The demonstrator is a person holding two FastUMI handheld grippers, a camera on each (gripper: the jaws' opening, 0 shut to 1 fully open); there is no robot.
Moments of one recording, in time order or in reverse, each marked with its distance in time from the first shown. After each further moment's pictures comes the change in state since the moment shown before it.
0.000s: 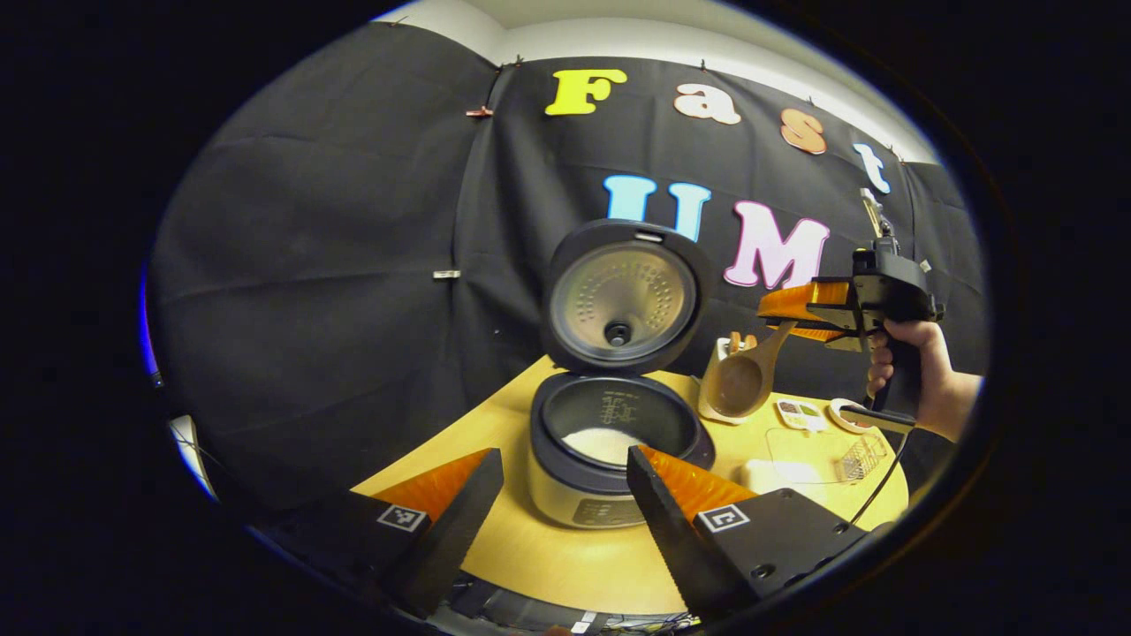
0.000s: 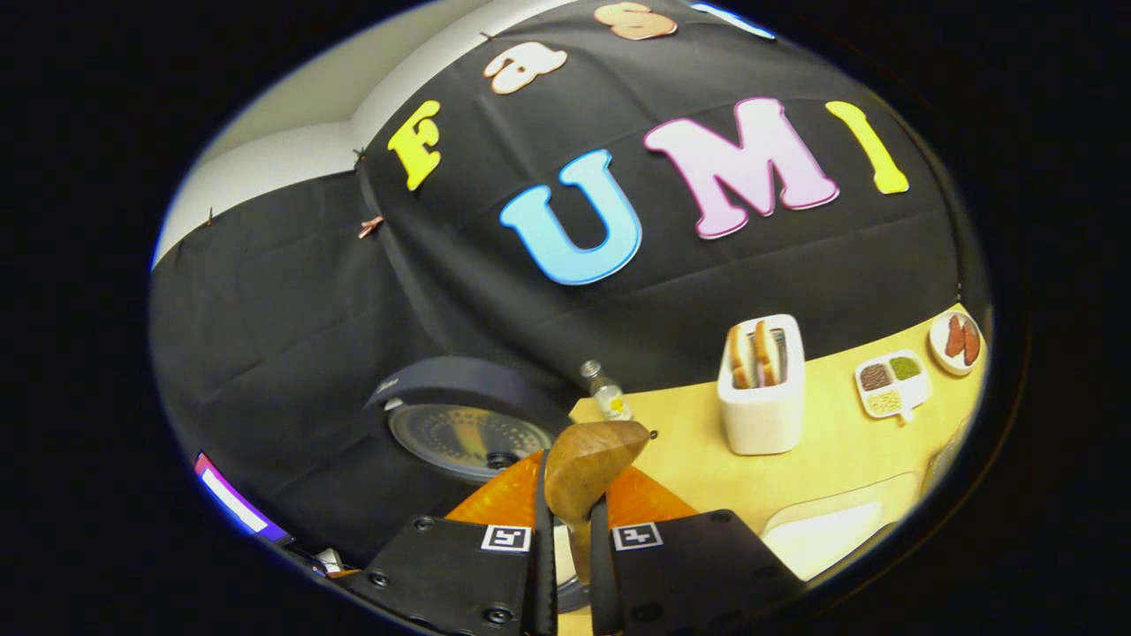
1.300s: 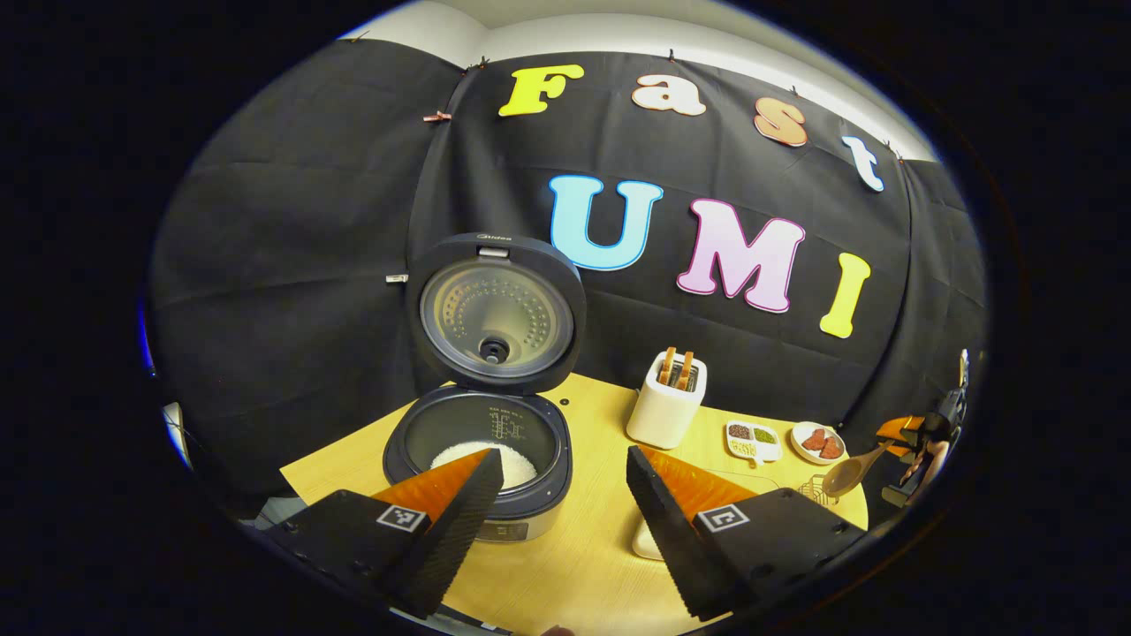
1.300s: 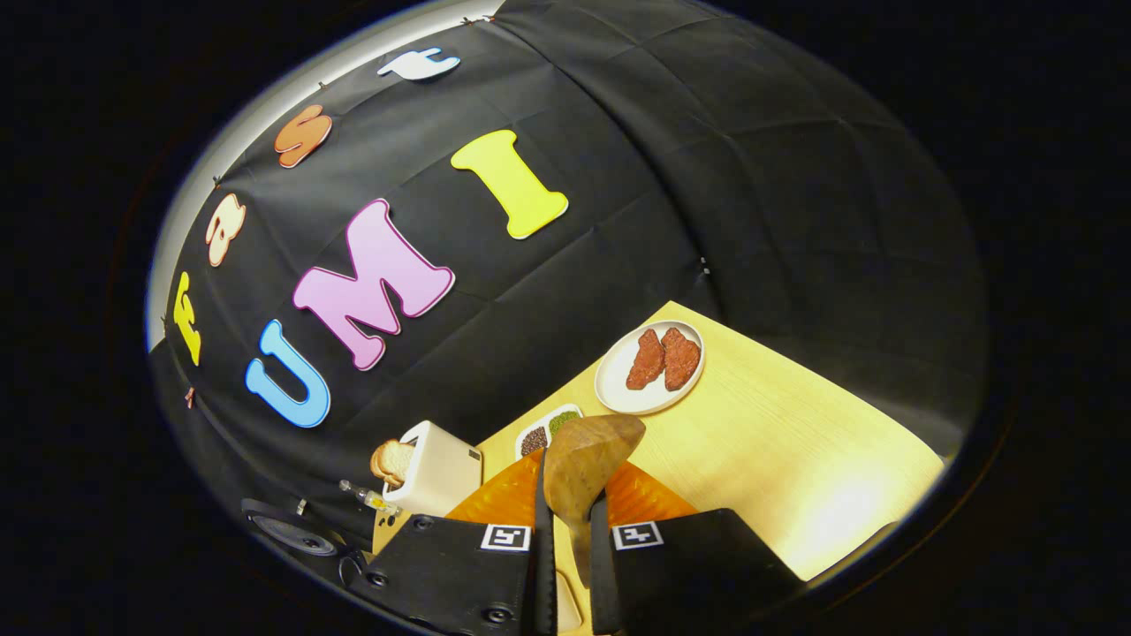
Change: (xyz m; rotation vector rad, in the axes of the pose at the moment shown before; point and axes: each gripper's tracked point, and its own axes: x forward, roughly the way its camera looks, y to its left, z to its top) left arm 0.024 -0.167 0.038 -0.034 -0.002 0.049; right arm -0.185 -0.452 0.072 0.341 -0.160 -0.603
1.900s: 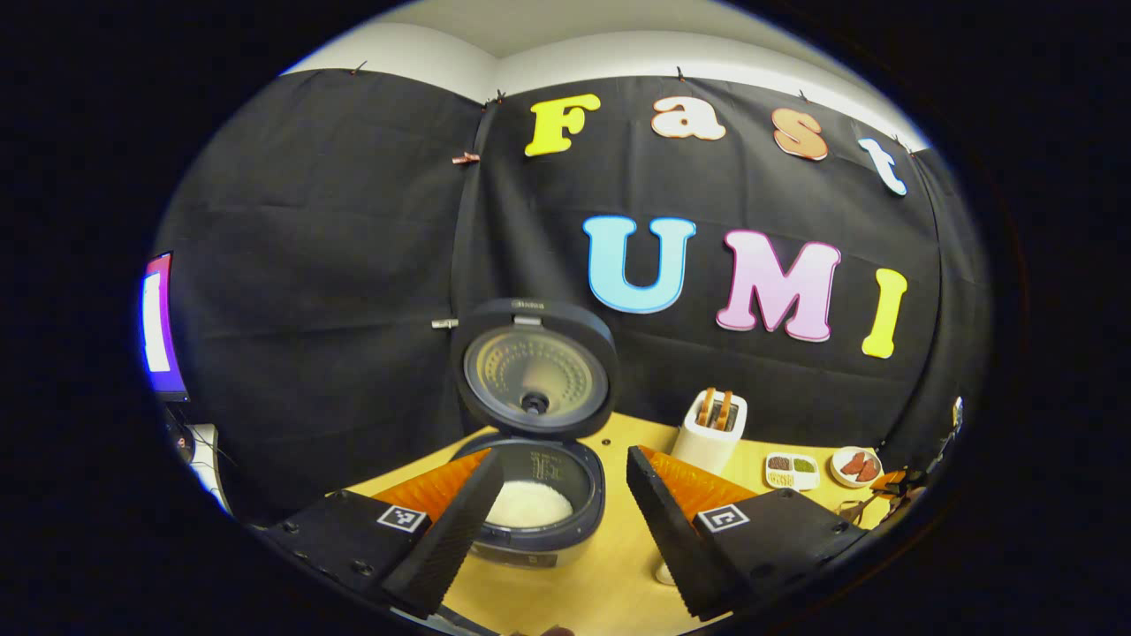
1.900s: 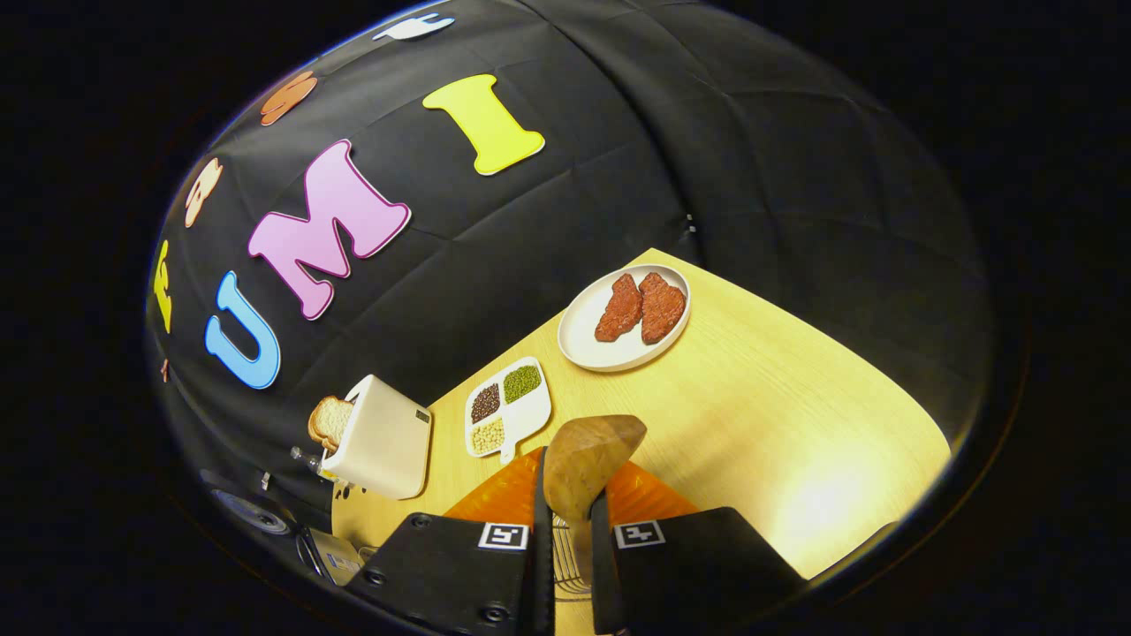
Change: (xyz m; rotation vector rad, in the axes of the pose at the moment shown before) left arm -0.004 0.020 0.070 0.046 -0.149 0.161; right arm 0.050 -0.029 -0.065 -0.038 0.127 -0.064
